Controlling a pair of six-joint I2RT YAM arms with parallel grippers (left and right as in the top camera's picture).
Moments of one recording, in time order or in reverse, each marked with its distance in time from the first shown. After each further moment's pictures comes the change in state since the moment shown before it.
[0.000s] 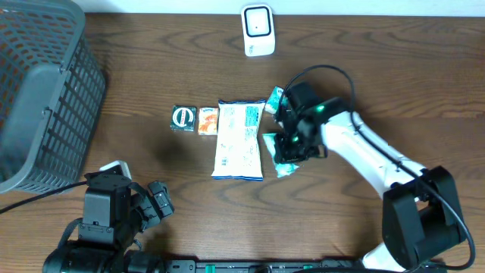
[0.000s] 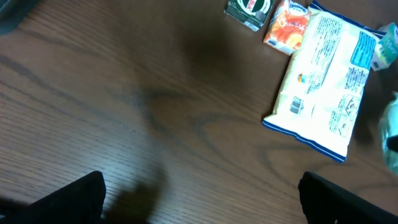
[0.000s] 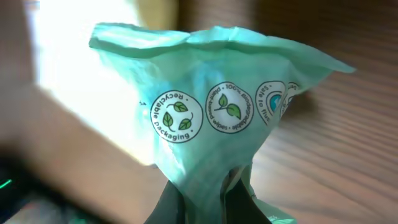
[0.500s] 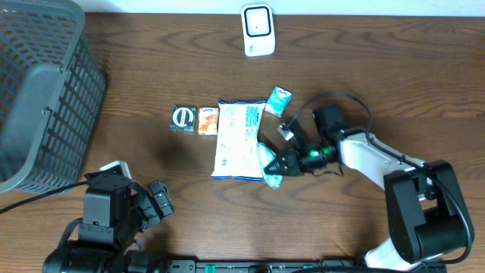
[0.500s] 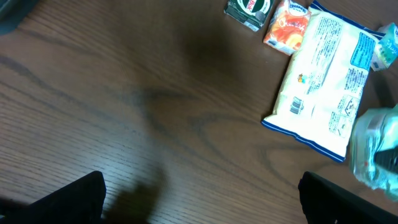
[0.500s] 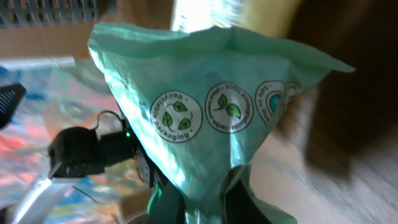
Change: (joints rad) left arm 0.000 0.000 0.000 0.000 0.000 0.000; right arm -0.162 0.000 -0.370 0.443 -0.624 -0.087
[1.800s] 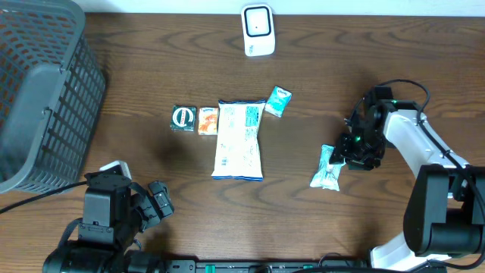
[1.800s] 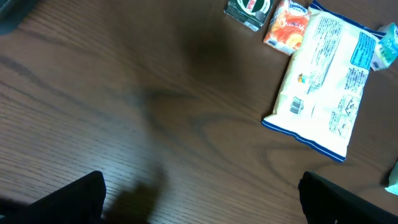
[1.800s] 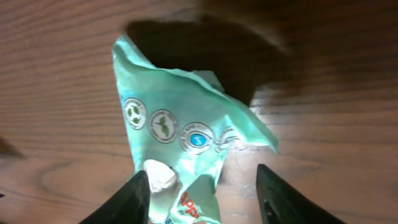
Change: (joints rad) left arm 0.000 0.000 0.000 0.000 0.000 0.000; right arm -0.284 0.000 0.254 -0.539 0.788 0.055
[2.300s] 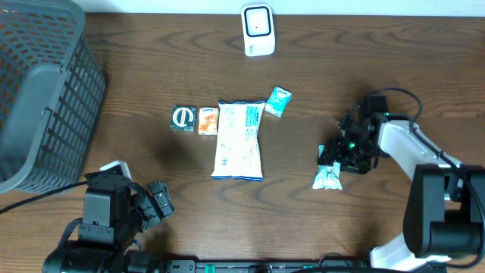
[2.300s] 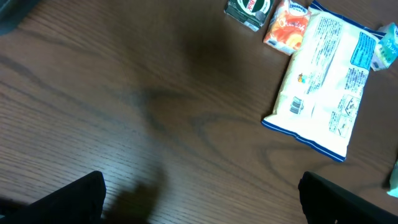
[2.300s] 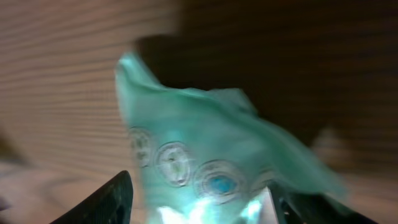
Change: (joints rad) left arm 0.000 0.000 0.000 0.000 0.000 0.000; right arm 0.011 -0.004 -0.131 0.206 -0.098 0.000
